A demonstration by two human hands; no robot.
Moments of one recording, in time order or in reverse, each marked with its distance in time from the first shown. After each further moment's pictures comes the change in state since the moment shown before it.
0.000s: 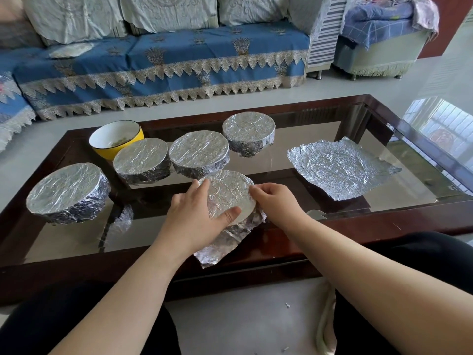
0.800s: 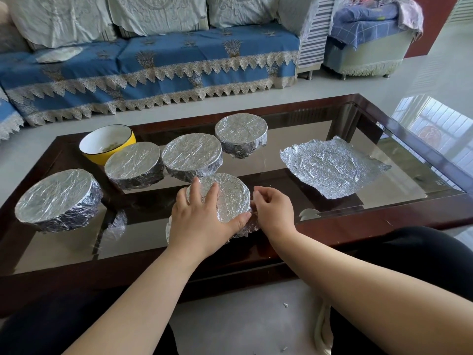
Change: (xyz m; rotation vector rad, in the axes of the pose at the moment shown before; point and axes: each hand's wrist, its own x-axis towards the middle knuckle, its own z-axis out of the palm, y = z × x) left_hand 0.012 0.009 0.030 0.219 0.118 0.014; right_hand -0.003 0.021 0.018 0.123 0.275 0.067
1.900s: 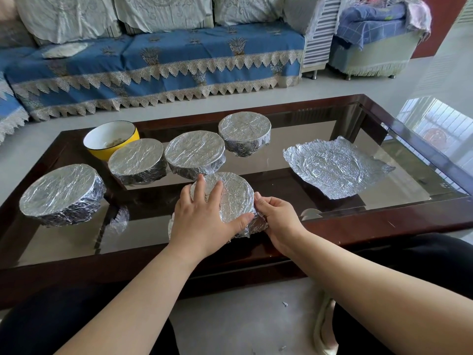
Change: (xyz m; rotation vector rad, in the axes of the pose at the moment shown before) left_hand -0.002 -0.001 -0.002 0.006 -0.026 0.037; right_hand -0.006 0.010 -0.005 0.646 -0.316 0.271
